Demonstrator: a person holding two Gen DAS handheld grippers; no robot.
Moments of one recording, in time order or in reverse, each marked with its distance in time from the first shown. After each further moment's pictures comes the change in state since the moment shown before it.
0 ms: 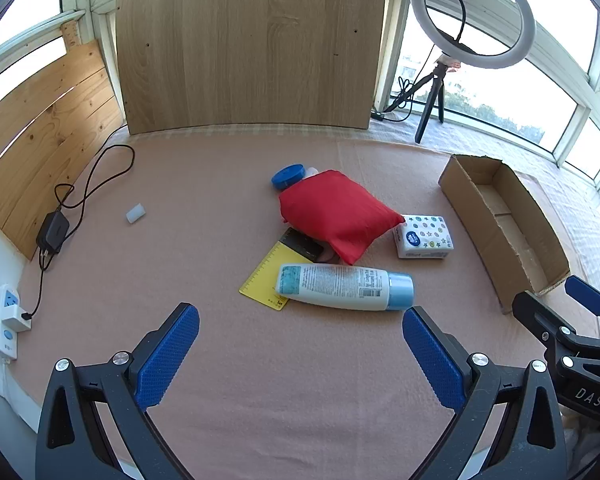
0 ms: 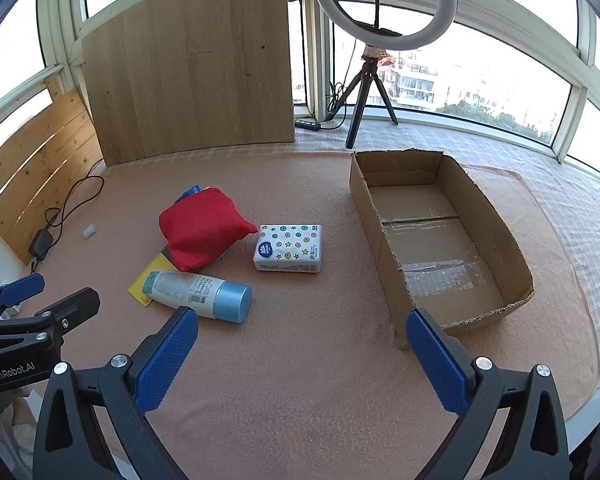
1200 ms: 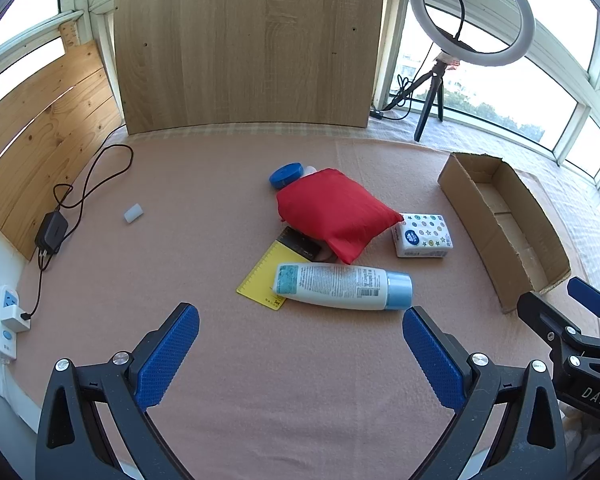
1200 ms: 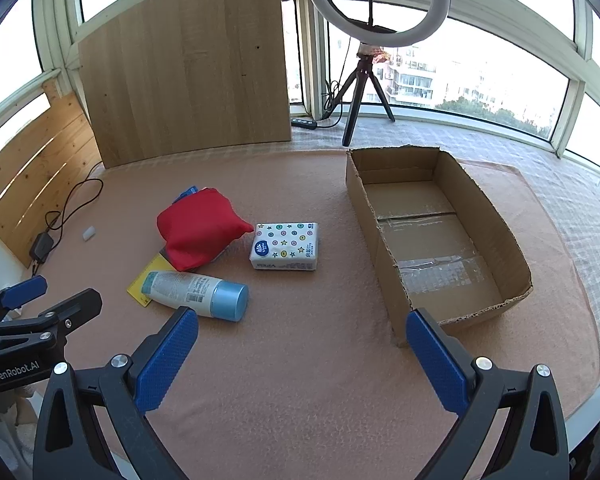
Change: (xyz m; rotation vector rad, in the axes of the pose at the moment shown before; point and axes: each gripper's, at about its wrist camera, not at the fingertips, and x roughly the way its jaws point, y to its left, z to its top) left arm -0.001 0.009 0.000 0.003 -0.001 -0.005; right arm 0.000 -0.006 0.000 0.015 0.008 0.007
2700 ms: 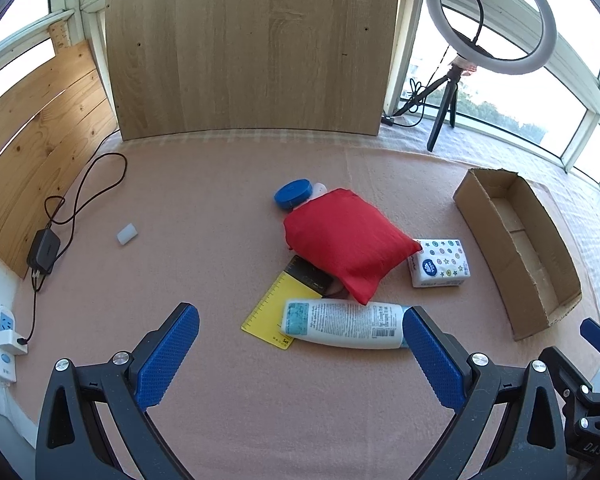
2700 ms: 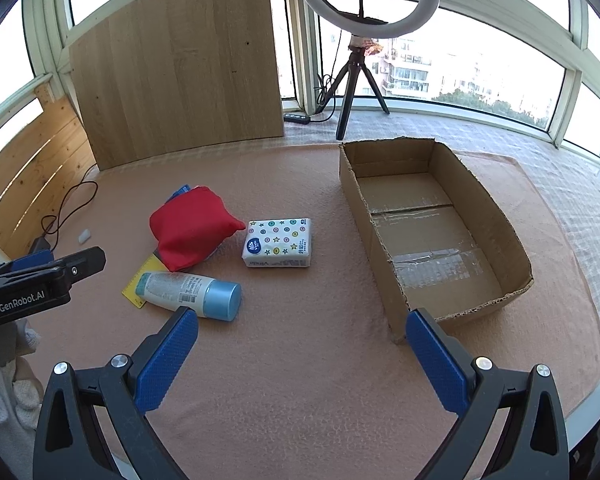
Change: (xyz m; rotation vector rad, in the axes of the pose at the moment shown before) left arm 0.033 0.008 0.042 -0.024 -0.002 -0.008; right arm 0.006 -0.009 0.001 0.032 0.019 -0.003
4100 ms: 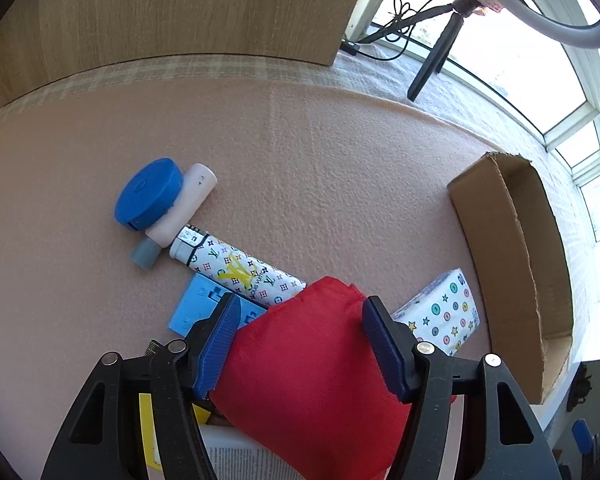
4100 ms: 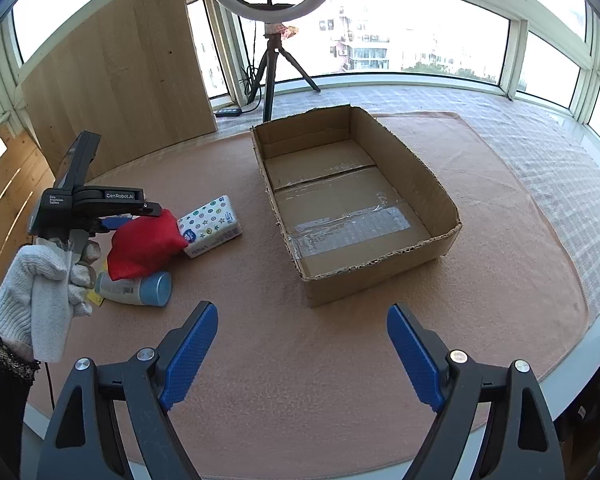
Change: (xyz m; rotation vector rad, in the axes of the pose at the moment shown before) left arm 0.186 -0.058 0.057 0.036 0.324 -0.228; right arm -0.017 -0.076 -0.023 0.150 0.040 -0.071
